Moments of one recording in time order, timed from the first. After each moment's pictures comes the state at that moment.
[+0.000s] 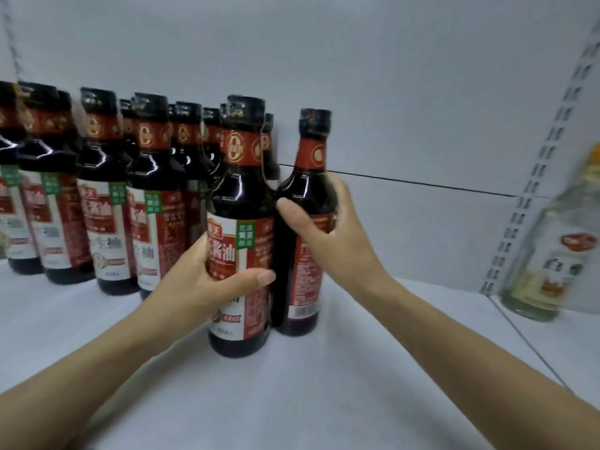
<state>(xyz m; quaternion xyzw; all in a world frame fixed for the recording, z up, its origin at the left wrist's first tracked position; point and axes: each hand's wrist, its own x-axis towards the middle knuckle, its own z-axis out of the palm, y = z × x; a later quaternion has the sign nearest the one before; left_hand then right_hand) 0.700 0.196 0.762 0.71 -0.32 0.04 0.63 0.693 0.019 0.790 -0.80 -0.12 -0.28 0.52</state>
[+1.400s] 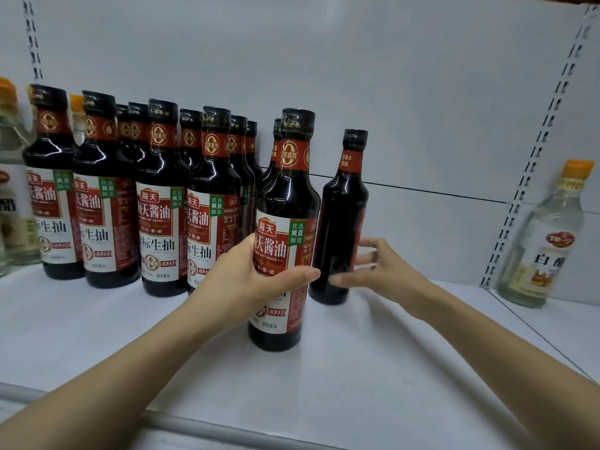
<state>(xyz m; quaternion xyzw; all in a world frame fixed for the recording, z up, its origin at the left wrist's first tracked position) 0.711 0.236 0.759 0.76 -0.31 0.00 0.57 0.698 -0.007 0.754 -0.86 0.05 -0.11 0.50</state>
